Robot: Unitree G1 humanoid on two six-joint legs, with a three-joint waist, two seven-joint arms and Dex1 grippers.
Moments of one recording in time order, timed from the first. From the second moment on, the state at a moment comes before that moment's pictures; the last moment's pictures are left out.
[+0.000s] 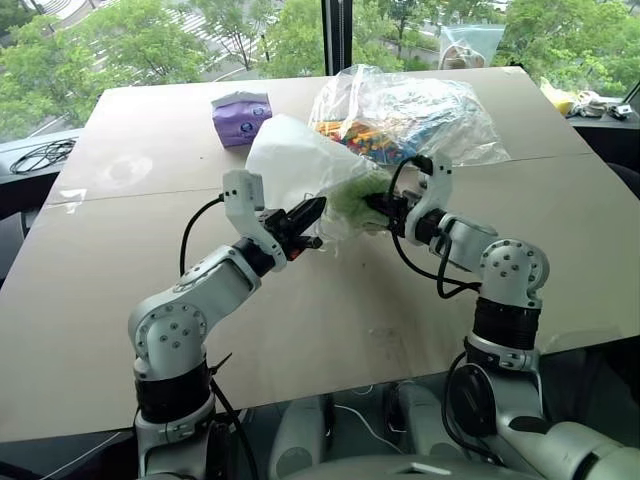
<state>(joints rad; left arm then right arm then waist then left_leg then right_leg) -0.34 0.30 0.26 -0.48 -1.11 0.99 0.02 -0.69 0.14 -0.28 -0.15 0.71 1.21 -0.02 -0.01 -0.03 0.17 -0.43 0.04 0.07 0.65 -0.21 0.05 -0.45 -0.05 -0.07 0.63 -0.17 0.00</state>
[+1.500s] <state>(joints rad) -0.57 0.34 0.22 -0.28 -1.22 0.92 -0.01 -0.66 -0.05 -0.04 -0.26 0.81 1.09 0.09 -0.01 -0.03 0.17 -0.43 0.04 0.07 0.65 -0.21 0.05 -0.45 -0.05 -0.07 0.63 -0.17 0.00</state>
